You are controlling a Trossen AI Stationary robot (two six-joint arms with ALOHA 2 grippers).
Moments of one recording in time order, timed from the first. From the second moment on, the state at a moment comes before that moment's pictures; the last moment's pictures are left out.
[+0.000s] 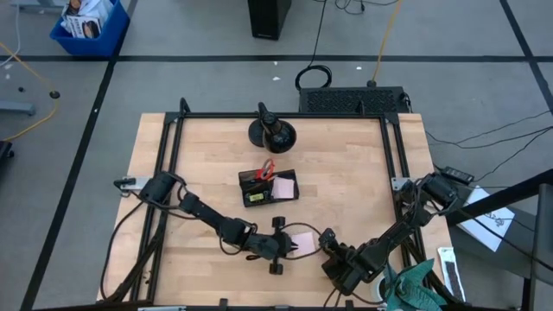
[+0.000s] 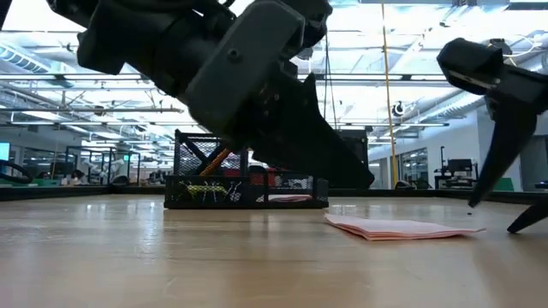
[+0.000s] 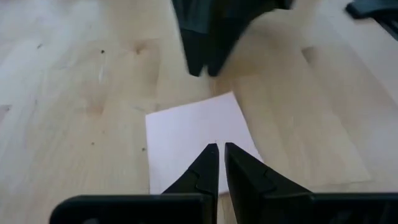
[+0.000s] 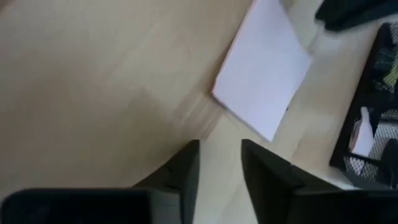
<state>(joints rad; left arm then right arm) -0.43 2.11 1.17 0.34 -0.32 -0.16 0.80 1.89 1.03 -0.52 0.61 -0.04</state>
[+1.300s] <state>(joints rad) -0.39 2.21 1.17 0.39 -0.24 -0.24 0.81 1.96 0.97 -0.32 0.65 -0.07</state>
